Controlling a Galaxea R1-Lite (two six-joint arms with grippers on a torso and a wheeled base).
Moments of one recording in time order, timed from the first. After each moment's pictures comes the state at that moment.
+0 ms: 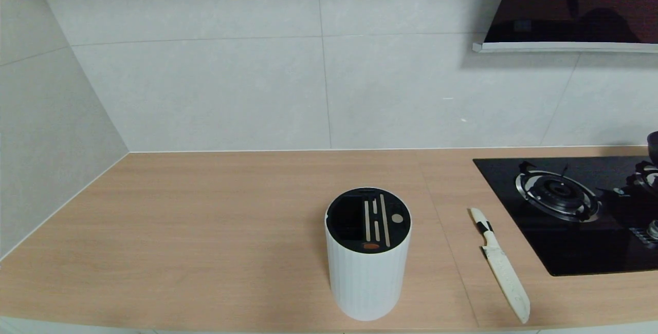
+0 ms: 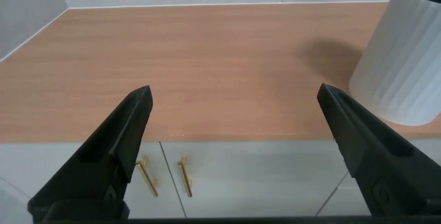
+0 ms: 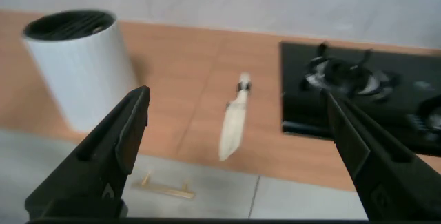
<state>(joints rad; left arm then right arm) 0.00 0.00 0.00 0.00 -0.01 0.00 0.03 0.20 -0.18 0.01 0.17 -0.04</state>
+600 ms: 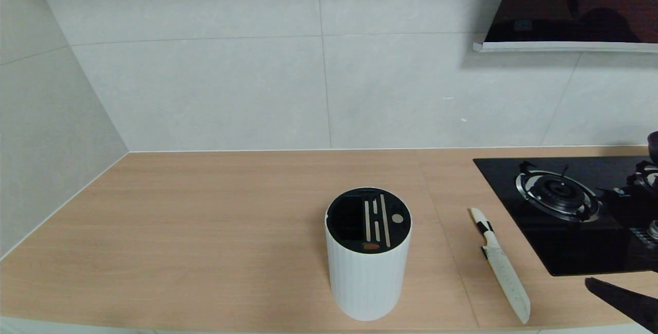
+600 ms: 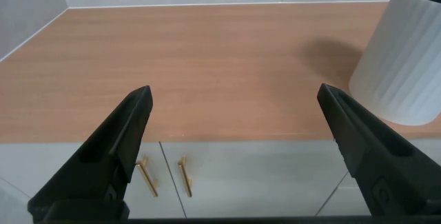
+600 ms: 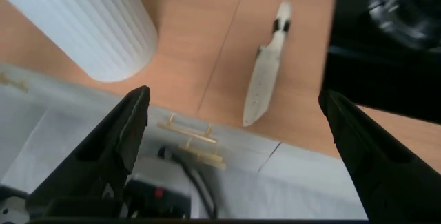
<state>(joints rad) 0.00 0.00 0.00 0.00 -0.01 0.00 0.13 0.94 -0.41 -0.06 0.18 -0.05</state>
